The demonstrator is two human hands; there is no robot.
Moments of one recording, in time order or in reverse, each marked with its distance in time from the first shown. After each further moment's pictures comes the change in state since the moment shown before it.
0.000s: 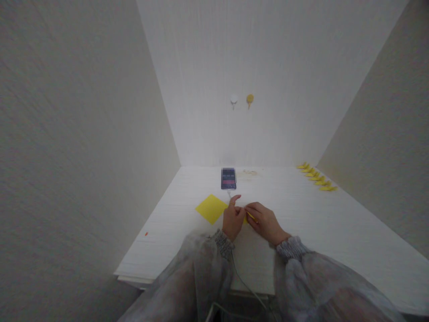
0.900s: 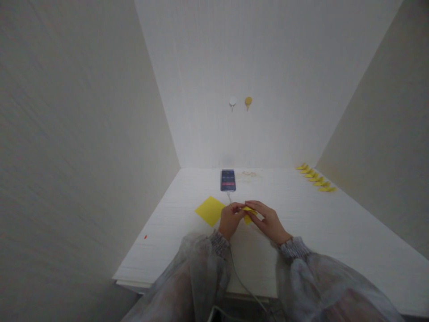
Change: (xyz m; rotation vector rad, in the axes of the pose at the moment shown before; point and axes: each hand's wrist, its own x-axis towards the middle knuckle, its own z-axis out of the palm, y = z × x) left_hand 0.010 -0.014 -0.004 -0.208 -0.036 -0.097; right_hand -0.002 0.007 -0.002 0.427 0.110 0.111
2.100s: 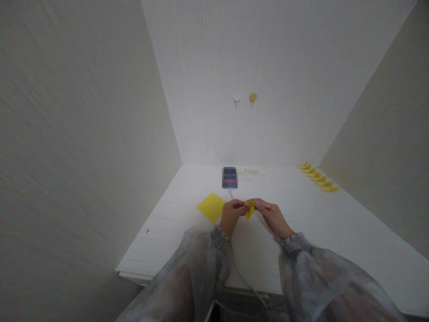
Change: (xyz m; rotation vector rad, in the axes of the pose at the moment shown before) left_hand -0.003 0.002 0.002 -0.333 -0.036 -0.156; right_hand 0.001 0.005 0.003 0.548 0.012 0.400
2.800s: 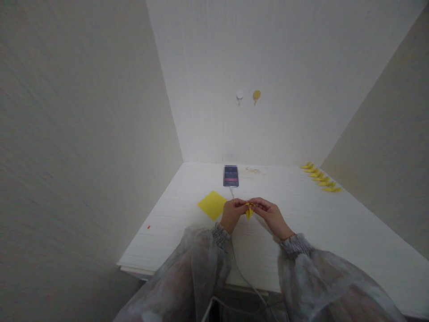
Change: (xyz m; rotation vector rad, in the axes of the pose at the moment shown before) left_hand 0.001 0.004 0.000 0.105 0.019 0.010; right_hand 0.003 0.003 0.004 0.048 0.011 0.059
